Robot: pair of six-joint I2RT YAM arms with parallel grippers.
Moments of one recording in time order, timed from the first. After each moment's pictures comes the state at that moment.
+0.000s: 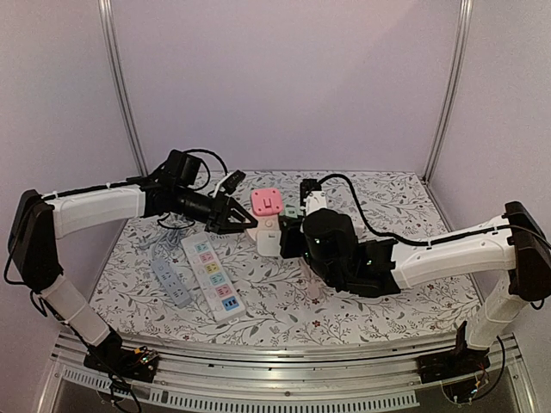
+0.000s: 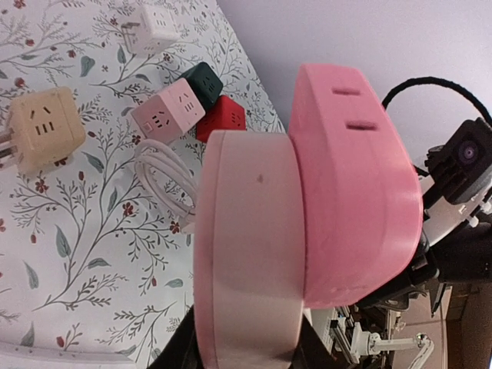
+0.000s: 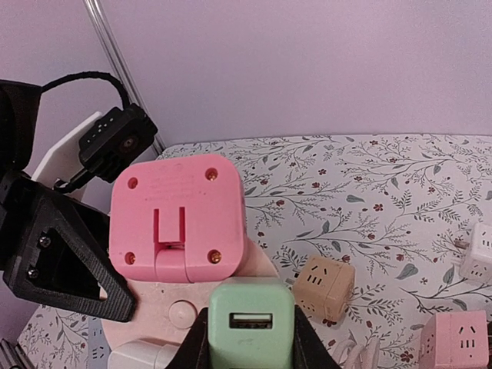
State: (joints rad) left arm -0.54 1.59 1.13 -0.27 0.94 -0.49; right arm 1.22 1.66 1.06 0.32 0.75 0.46
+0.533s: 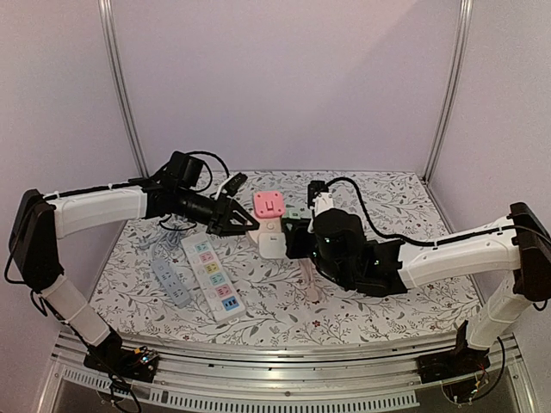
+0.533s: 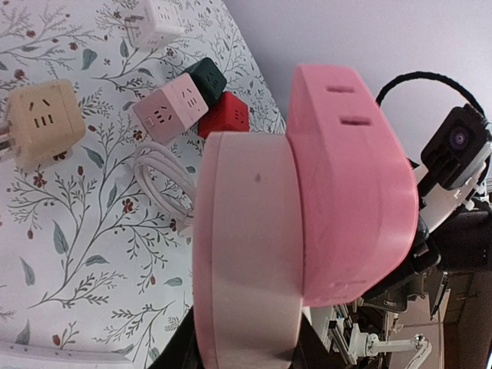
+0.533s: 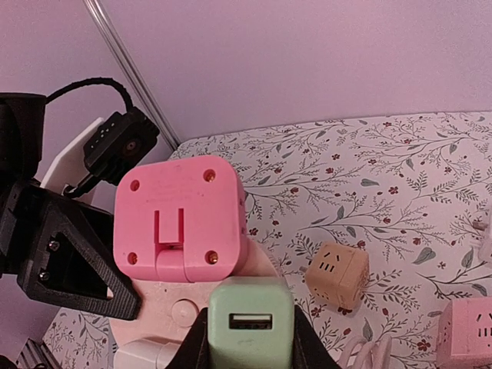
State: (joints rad) left arm -0.54 1.59 1.13 -0.26 0.93 -0.51; right arm 1.18 1.62 1.00 0.35 0.66 0.54
